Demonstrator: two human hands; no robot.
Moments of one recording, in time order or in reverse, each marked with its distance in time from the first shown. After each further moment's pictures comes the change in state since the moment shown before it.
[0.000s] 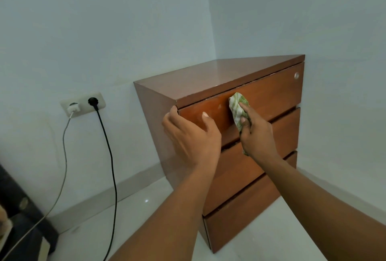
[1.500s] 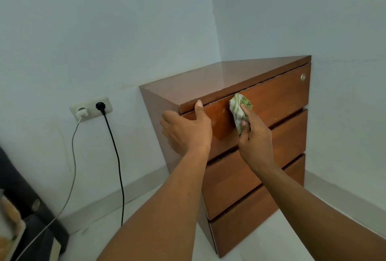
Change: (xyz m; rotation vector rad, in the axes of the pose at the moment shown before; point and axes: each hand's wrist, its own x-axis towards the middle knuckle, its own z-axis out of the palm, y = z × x) left_hand 0.038 0.009 0.003 -0.041 -0.037 -0.261; right_hand -0.006 -0.007 0.017 0.047 0.136 -0.060
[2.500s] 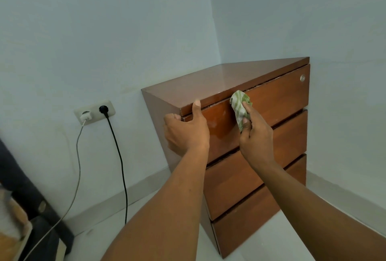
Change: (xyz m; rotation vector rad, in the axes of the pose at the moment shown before) left_hand 0.000 0.005 -0.002 -0.089 0.032 -0.094; right_hand 0.006 -0.009 -0.007 0.031 0.043 0.004
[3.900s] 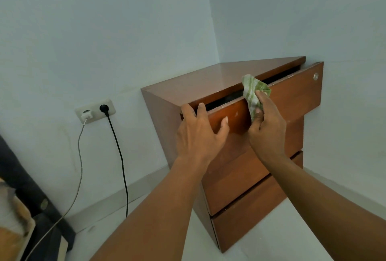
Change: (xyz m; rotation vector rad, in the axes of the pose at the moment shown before) left_hand -0.022 -0.004 -0.035 0.553 -0.269 0.821; right_hand 0.010 -0.008 -0.029 -0.058 0.105 -0.044
